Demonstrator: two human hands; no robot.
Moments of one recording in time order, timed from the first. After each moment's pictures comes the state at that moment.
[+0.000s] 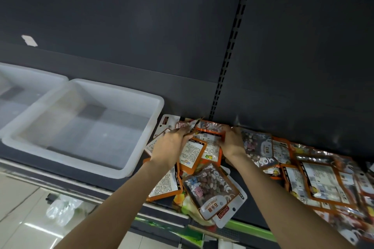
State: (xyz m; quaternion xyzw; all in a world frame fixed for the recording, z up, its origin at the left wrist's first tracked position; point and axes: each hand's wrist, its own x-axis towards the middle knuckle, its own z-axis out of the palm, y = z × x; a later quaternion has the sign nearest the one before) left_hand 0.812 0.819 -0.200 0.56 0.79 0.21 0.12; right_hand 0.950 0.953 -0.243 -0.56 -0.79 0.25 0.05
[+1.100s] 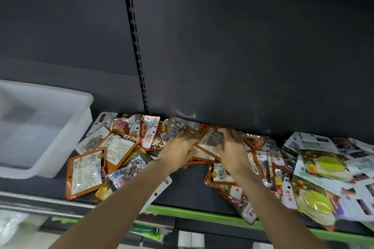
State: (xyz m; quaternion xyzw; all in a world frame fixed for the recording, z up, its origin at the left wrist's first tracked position) left_hand 0.999 0.909 -0.219 0.71 0.68 0.11 0.15; right_hand 1.167 0.971 -0.211 -0.54 -0.82 0.14 0.15
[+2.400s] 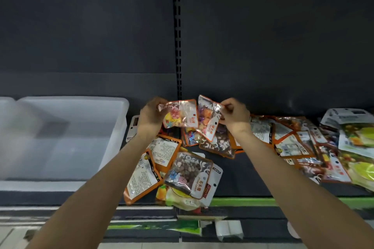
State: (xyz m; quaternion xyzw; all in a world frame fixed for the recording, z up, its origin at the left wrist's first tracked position) left_hand 0.811 0.892 -0.199 0.49 0.76 0.41 0.15; right_hand 1.025 0.965 -0.200 -0.59 -0.65 0.33 0.34
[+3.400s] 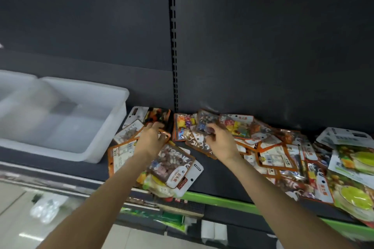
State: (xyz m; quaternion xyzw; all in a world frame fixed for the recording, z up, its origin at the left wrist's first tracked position) left_hand 0.880 0.832 -0.227 0.46 0.84 0.24 0.16; right_hand 1.074 0.926 -0.209 -0.48 -0.82 0.28 0.14
